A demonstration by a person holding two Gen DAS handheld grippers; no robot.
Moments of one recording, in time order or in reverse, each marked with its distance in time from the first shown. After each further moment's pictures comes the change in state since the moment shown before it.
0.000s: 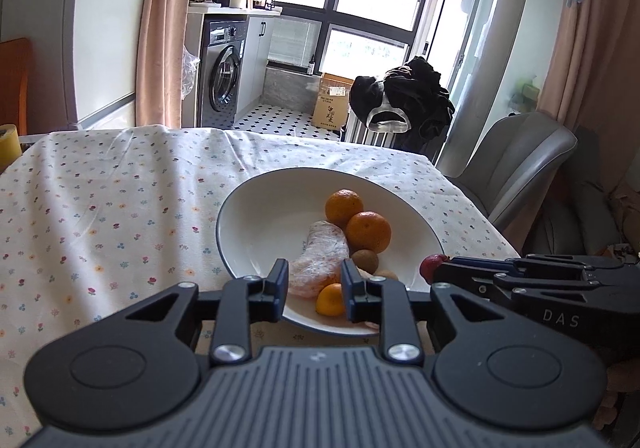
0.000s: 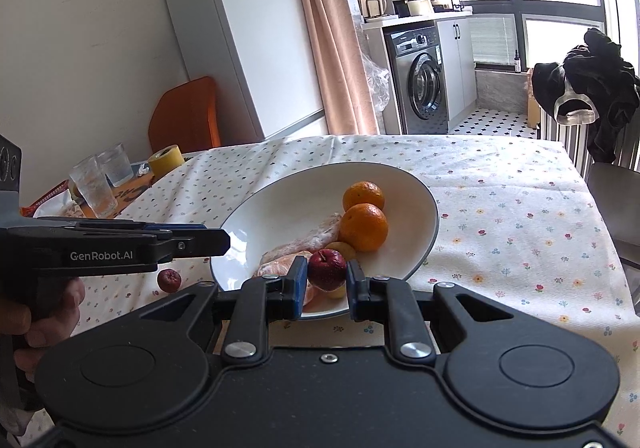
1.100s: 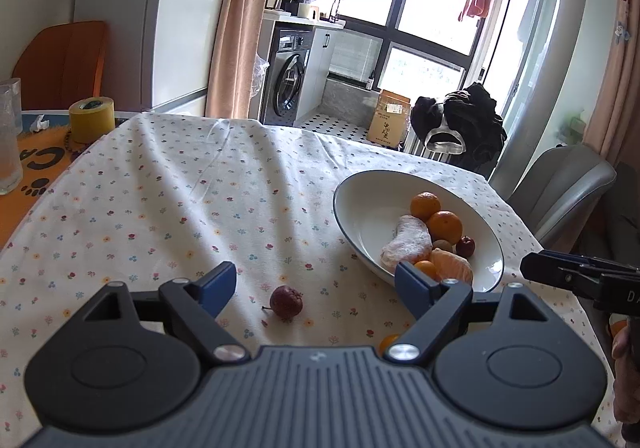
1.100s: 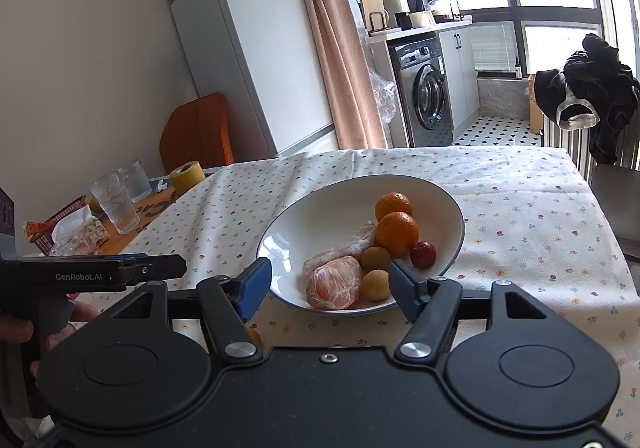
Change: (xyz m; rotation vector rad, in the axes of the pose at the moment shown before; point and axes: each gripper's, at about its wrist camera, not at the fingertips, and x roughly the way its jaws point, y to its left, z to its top) left arm -0.061 0.054 -0.022 -0.112 -0.043 0.137; right arm -0.028 0.029 -0.002 0.028 -0.042 0.020
